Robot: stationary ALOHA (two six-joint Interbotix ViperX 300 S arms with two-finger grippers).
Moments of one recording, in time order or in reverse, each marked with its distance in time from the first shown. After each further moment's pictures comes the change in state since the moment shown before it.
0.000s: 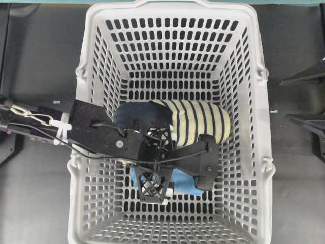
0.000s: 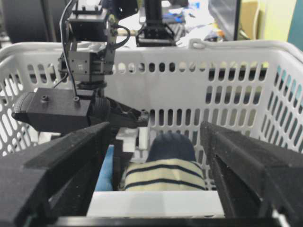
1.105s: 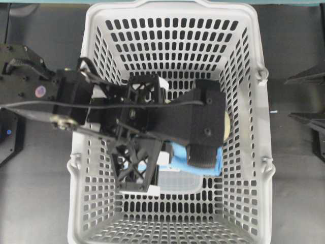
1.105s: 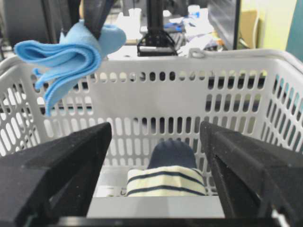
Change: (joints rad) left arm 0.020 -0.178 -0.428 0.000 0.402 0.020; right arm 0.000 -0.029 0.002 0.003 0.000 0.006
